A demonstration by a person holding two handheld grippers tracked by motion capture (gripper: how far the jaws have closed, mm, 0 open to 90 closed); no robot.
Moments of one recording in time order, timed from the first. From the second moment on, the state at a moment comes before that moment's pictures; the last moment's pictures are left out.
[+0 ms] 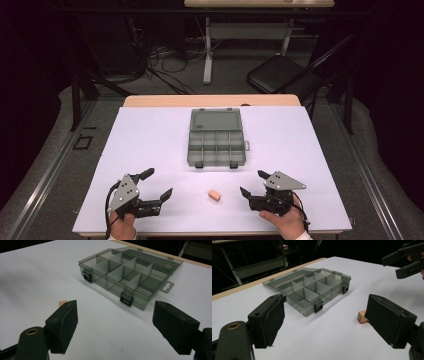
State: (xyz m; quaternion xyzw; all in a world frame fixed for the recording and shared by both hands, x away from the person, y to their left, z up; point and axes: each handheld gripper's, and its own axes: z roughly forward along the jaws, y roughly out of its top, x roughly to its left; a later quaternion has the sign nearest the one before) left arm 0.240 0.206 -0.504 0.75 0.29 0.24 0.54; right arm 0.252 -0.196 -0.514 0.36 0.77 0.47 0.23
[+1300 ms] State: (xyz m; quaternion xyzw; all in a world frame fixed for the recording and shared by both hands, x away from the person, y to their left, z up) left arm 0.241 0.204 -0.506 0.76 0.29 0.23 0.54; right arm 0.272 -0.124 -0.521 0.32 0.82 0.45 0.17
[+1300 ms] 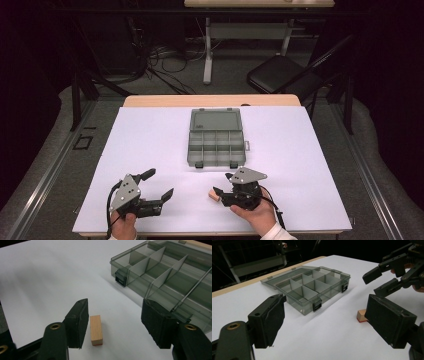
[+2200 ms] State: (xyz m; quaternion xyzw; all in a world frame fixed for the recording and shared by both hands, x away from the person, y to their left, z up) left arm 0.243 0.202 -0.508 0.76 0.29 0.23 0.54; right arm 0.273 -0.107 -0.557 0.31 0.84 0.43 0.13
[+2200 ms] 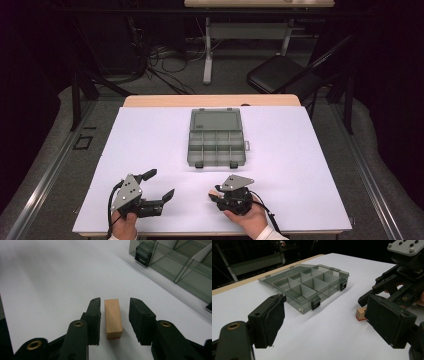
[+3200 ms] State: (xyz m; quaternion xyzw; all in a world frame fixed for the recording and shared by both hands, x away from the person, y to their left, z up) left arm 0.244 0.202 -0.509 0.76 0.29 0.22 0.54; right arm 0.275 -0.103 -0.565 0.29 0.85 0.41 0.12
